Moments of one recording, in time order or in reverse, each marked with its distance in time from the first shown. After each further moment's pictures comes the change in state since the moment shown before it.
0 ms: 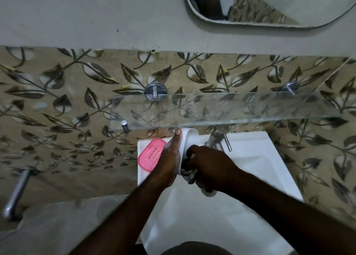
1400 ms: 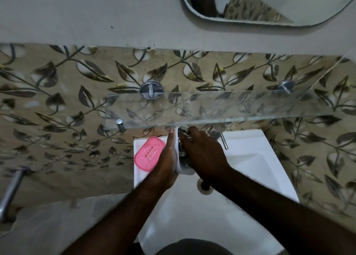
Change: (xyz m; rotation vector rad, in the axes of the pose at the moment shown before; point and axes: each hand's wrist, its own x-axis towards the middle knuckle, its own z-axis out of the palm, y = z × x) left_hand -0.007 0.002 0.014 -0.138 0.026 -0.237; right_hand 0.017 -0.004 0.007 -0.227 0.394 0.154
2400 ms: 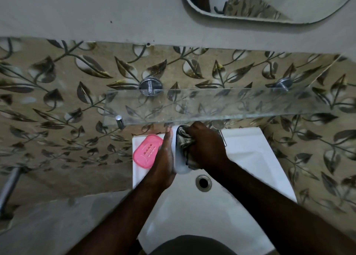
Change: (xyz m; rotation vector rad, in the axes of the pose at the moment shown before) left_hand -0.003 -0.005 -0.010 -0.073 -0.157 0.065; right_hand 0.009 0.008 0.000 0.344 0.053 0.166
